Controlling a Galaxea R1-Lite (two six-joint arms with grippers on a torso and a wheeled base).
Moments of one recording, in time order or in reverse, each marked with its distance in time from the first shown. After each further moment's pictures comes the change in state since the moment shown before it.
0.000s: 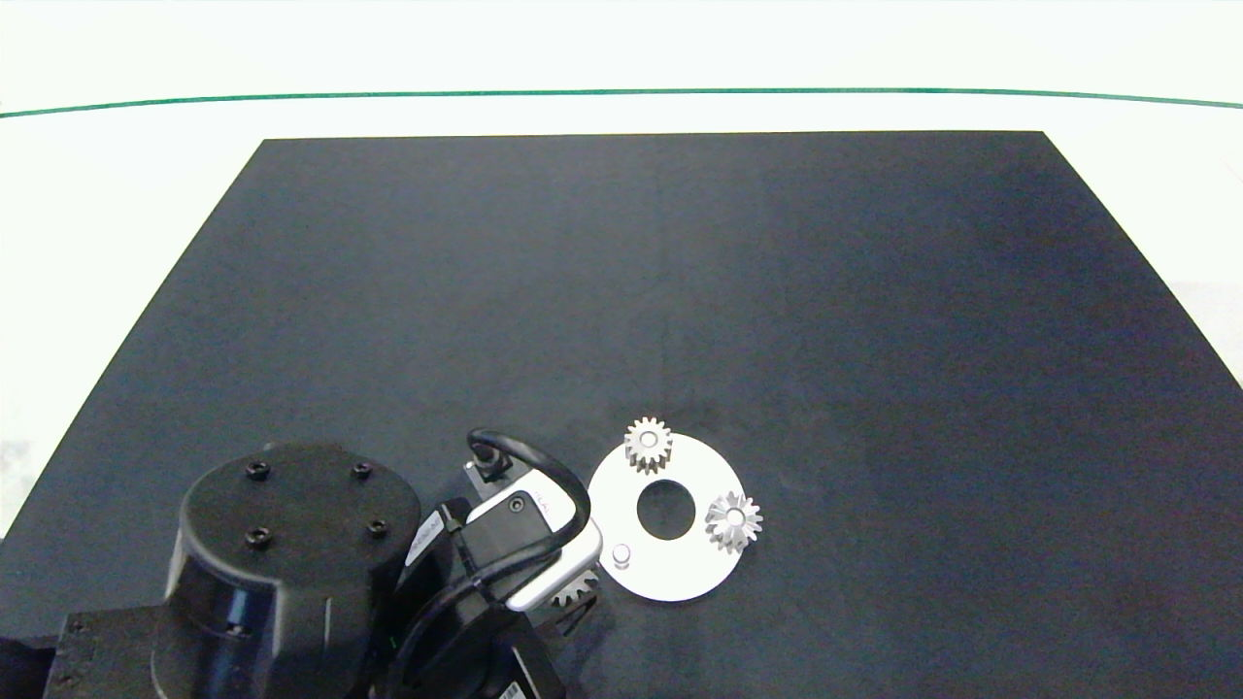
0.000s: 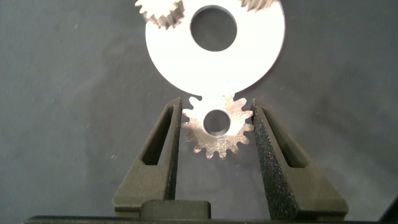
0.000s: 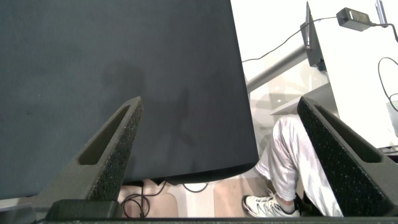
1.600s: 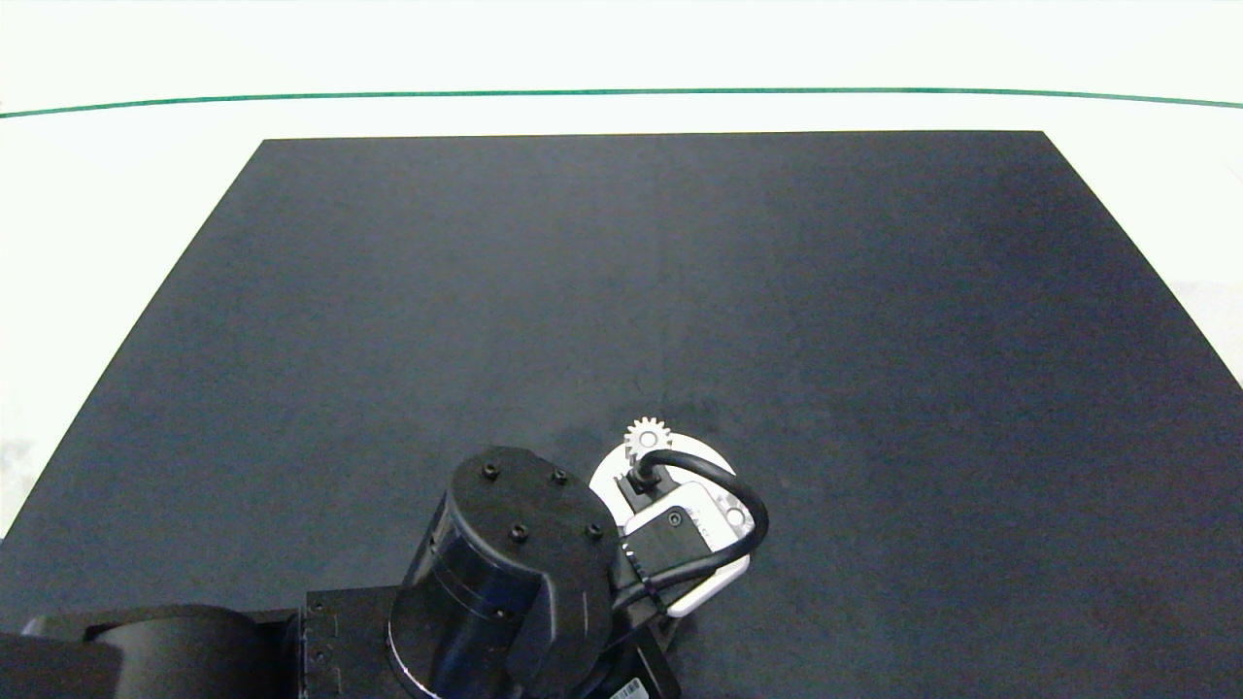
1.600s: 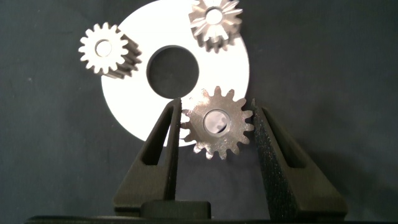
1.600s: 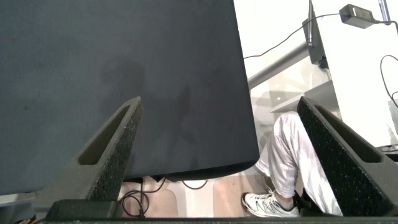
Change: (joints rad) left arm -0.074 0.193 -0.142 -0.013 0.039 0.032; right arm 0.000 0.000 0.012 0.001 0.000 0.000
